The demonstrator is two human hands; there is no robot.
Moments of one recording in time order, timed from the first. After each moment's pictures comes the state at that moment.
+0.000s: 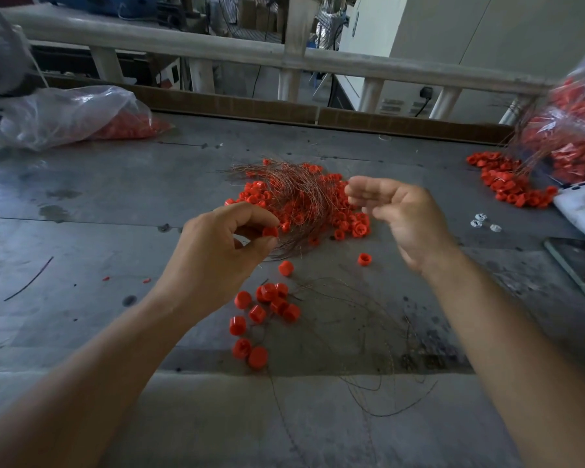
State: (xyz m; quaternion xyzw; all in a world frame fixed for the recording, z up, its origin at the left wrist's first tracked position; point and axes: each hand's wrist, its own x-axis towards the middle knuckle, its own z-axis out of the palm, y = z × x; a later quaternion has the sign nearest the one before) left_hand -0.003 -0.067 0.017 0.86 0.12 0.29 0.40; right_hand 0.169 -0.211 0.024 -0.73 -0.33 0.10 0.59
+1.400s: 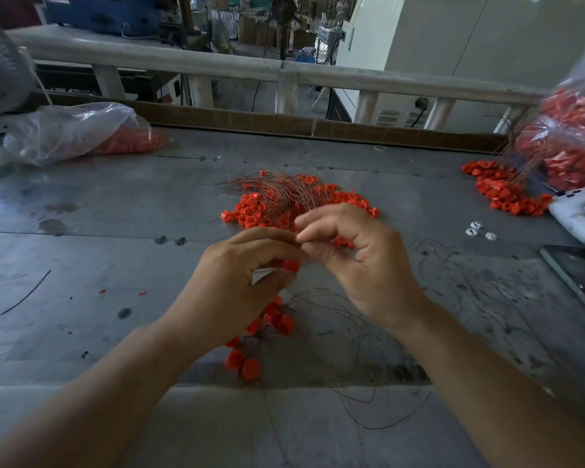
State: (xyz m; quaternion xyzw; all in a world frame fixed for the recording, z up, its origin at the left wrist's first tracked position) left_hand -0.002 -0.083 0.014 0.90 0.00 0.30 0.32; right_hand 0.108 -0.209 0.026 -0.64 -0.55 -0.06 0.53
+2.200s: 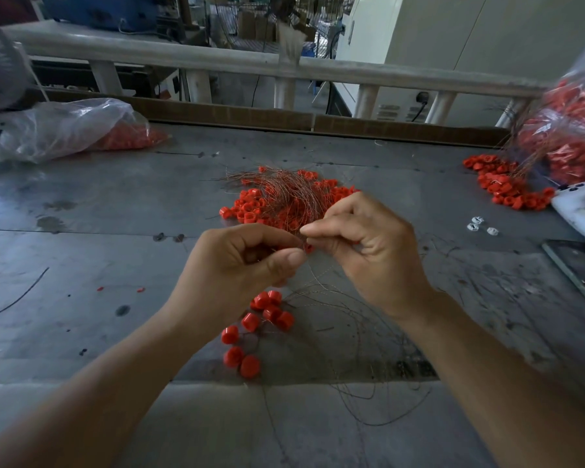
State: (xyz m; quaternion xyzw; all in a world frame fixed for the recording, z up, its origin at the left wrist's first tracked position) left_hand -0.004 -0.090 0.025 0.78 0.05 0.27 0.56; right_hand 0.118 -0.211 0.025 -0.65 -0.57 -0.20 0.46
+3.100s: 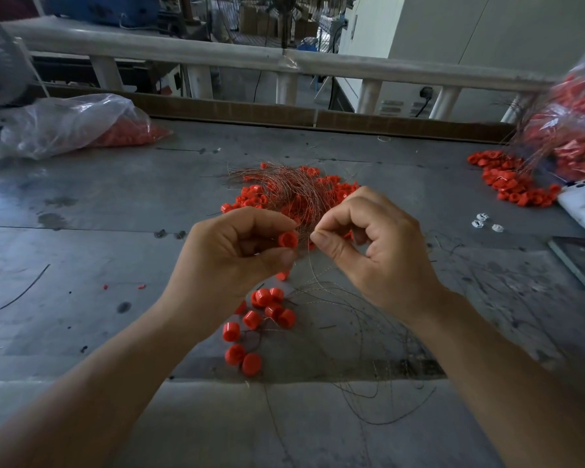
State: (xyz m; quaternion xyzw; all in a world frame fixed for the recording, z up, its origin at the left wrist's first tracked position) left_hand -0.003 -0.086 0.025 0.75 0.06 0.28 0.60; right_hand 0.108 -0.216 0.034 -0.69 -0.55 -0.15 0.45
